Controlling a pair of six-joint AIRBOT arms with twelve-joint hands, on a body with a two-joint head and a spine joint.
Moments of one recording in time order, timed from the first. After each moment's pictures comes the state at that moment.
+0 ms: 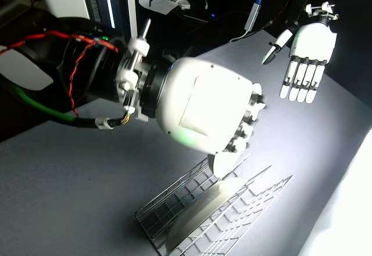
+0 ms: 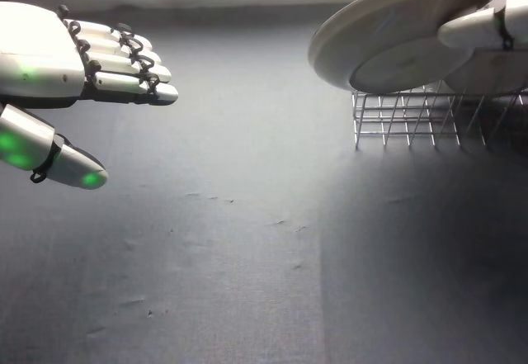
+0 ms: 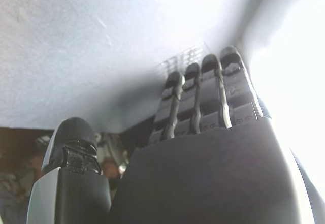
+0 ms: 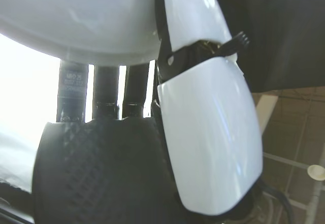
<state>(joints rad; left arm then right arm) 0.29 -0.92 1.47 1.70 -0.76 -0.31 -0.27 -0.82 1.03 0.03 0.38 -0.18</state>
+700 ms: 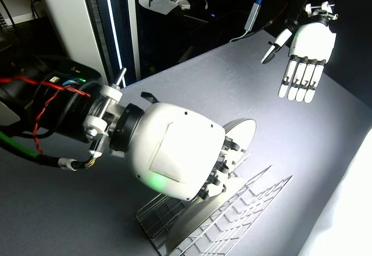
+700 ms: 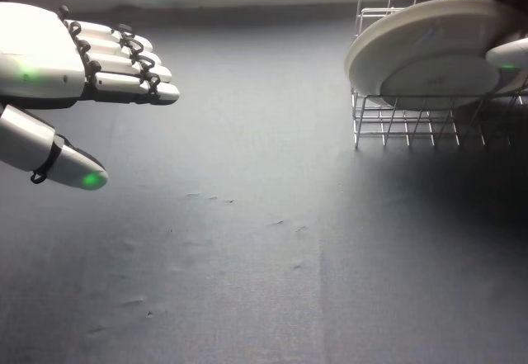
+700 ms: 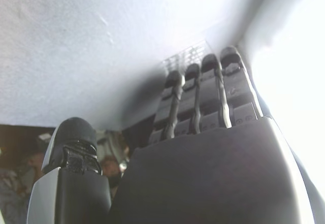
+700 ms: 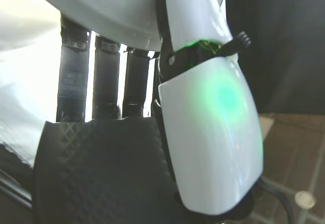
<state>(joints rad) 0.30 -0.92 1.47 1.69 -0.76 -0.31 -0.40 -0.82 1.12 -0.08 0.47 -0.18</state>
